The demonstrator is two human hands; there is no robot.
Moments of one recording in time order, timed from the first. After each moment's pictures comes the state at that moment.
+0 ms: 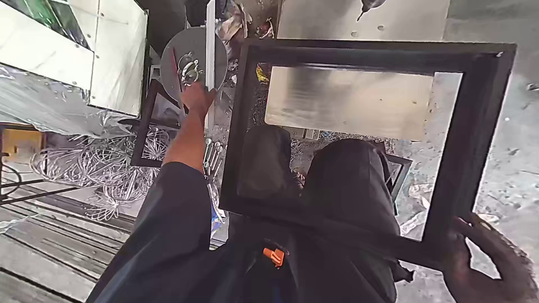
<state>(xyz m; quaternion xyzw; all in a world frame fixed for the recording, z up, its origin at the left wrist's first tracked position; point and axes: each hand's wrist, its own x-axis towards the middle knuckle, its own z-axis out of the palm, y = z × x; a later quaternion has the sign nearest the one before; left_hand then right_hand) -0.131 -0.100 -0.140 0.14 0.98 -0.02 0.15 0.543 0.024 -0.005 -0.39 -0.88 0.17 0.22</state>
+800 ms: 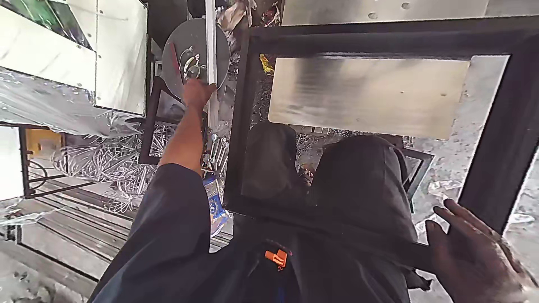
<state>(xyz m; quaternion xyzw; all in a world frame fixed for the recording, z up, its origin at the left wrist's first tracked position) -0.150 -0.105 -0.144 0.12 0.97 0.05 0.21 0.508 0.025 -0.021 -0.36 -0.90 0.19 0.18</state>
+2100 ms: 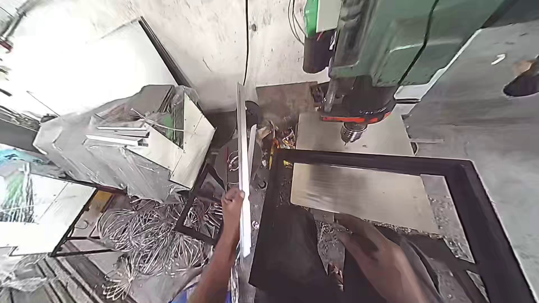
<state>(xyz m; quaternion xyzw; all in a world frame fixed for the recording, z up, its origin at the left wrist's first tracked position) 0.036 -0.175 0.016 0.18 0.62 0.75 0.12 0.312 0.018 0.017 -0.26 -0.81 0.48 0.23</state>
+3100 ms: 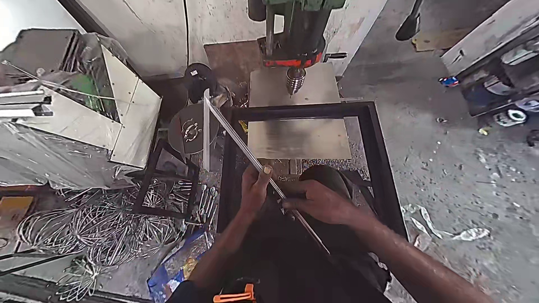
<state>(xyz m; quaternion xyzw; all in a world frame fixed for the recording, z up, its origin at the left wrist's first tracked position) 0.176 -0.103 0.000 0.32 0.51 0.75 0.27 0.333 0.022 0.051 -0.13 -0.77 0.62 -0.07</state>
